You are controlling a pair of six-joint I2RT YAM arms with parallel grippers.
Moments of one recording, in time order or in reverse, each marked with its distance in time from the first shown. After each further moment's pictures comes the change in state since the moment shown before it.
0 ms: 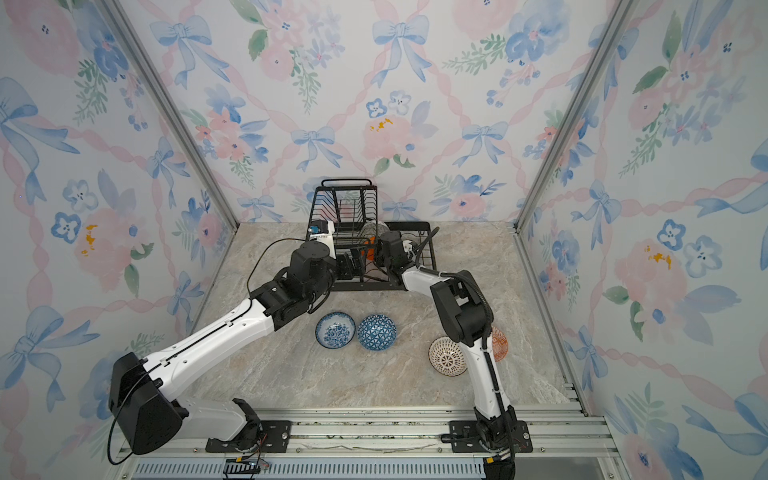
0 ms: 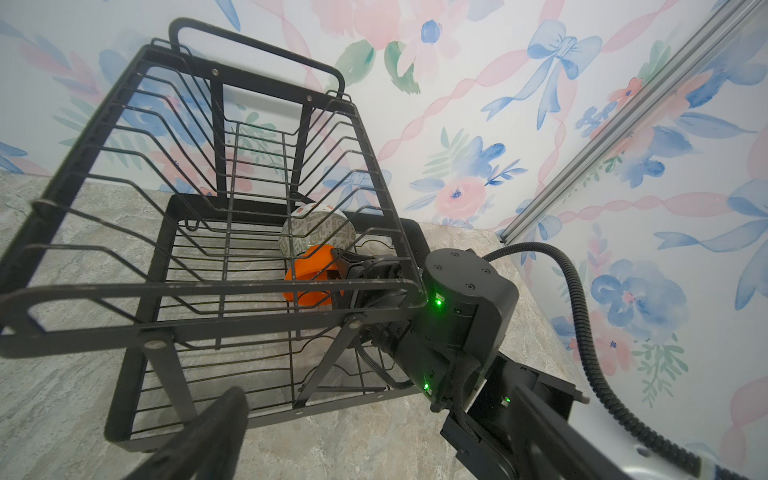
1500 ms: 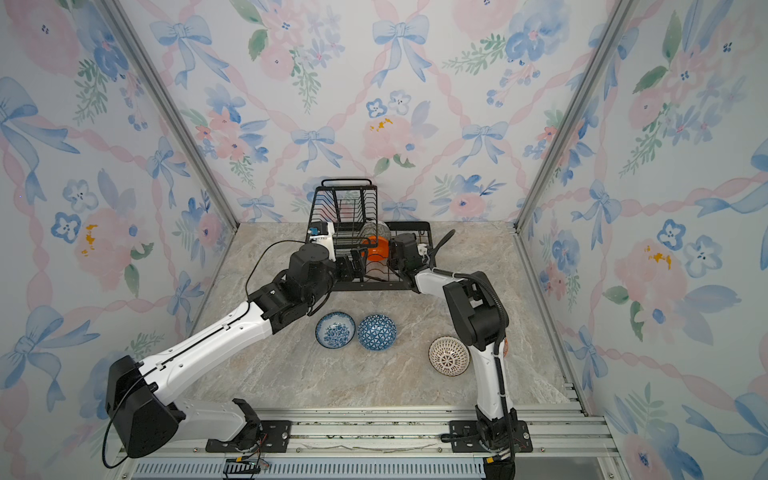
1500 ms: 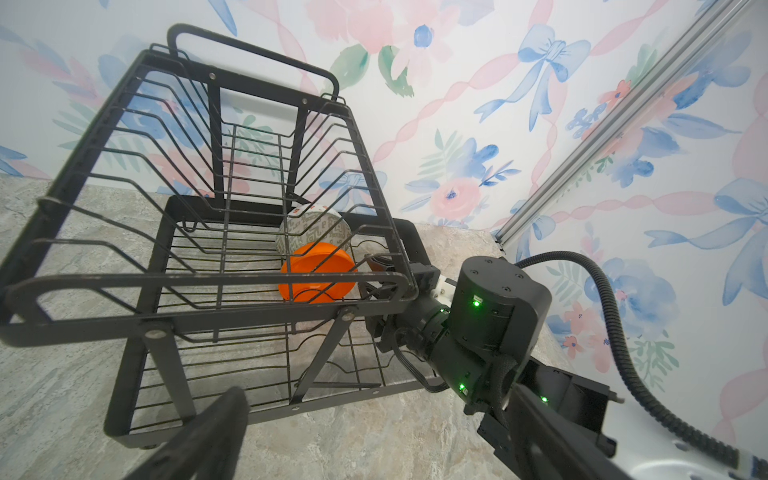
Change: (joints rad) left arm -0.021 -0.023 -0.011 0.000 -0.015 0.000; right arm -0.070 -0.127 -0.171 0.007 0.009 -0.028
